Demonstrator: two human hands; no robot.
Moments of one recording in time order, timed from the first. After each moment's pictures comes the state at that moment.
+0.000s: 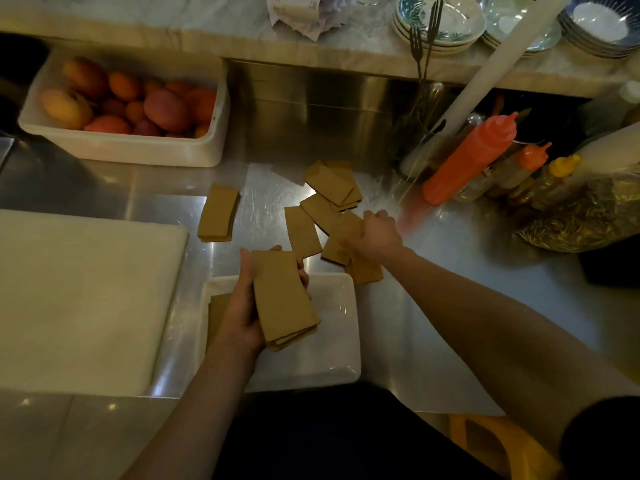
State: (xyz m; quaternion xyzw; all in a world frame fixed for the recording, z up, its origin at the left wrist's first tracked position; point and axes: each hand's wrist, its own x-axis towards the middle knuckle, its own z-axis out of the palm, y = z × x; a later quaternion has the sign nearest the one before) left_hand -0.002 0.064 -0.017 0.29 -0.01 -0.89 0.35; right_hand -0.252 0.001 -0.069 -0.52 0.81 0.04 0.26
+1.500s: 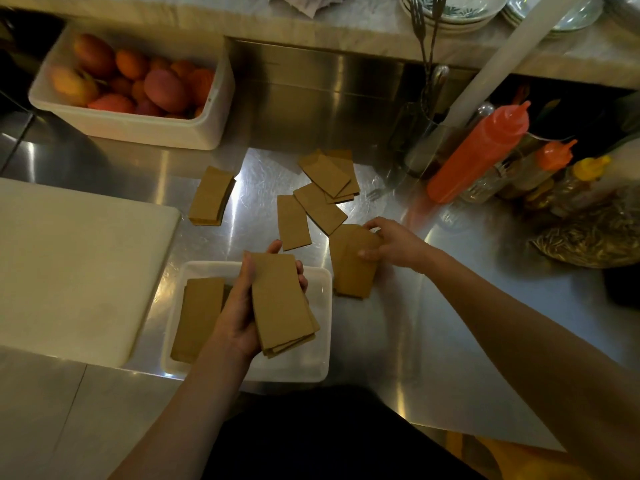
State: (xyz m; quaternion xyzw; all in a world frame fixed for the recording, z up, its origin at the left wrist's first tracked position) left_hand -0.042 0.092 -0.023 0.33 -0.04 -0.87 0.38; right_hand -0.321 0.024 -0.065 -0.52 0.68 -0.07 0.51
